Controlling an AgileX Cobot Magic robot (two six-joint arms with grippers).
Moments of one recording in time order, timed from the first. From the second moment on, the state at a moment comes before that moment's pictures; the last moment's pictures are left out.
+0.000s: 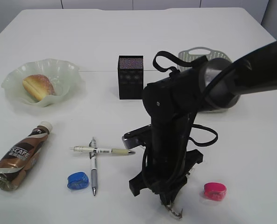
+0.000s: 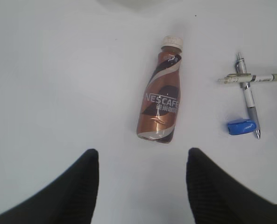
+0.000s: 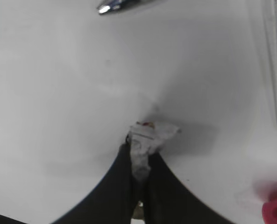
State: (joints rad) left arm -0.09 1.26 -1.28 0.00 1.25 -0.10; right arm 0.64 2.08 -1.31 0.12 1.01 0.10
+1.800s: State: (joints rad) left arm -0.09 1.26 -1.28 0.00 1.25 -0.10; right arm 0.15 2.05 -2.02 -0.02 1.14 0.16
